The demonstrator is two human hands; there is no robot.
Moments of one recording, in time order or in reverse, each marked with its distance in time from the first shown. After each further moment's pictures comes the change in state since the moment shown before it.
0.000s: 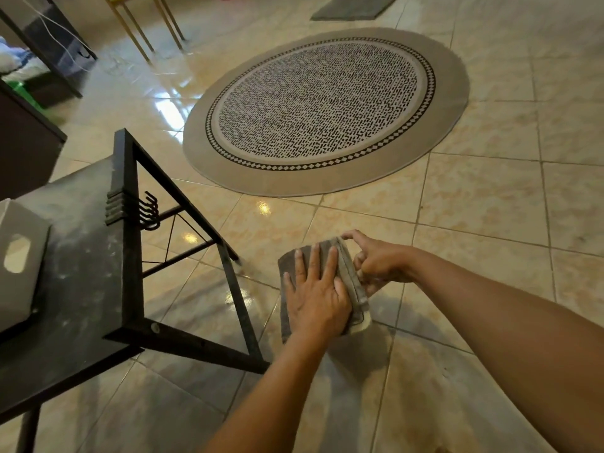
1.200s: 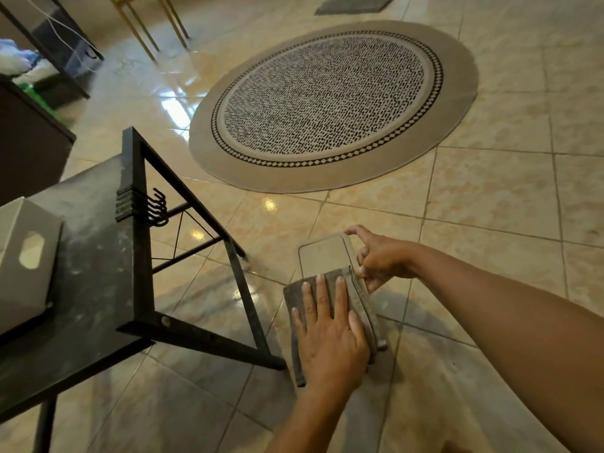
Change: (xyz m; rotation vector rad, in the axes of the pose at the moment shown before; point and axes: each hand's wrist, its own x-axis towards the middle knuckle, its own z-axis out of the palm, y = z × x) left_hand -0.069 0.011 0.014 -0.006 -0.018 -0.098; right_hand 0.006 -0.002 0.009 -0.031 0.064 0.017
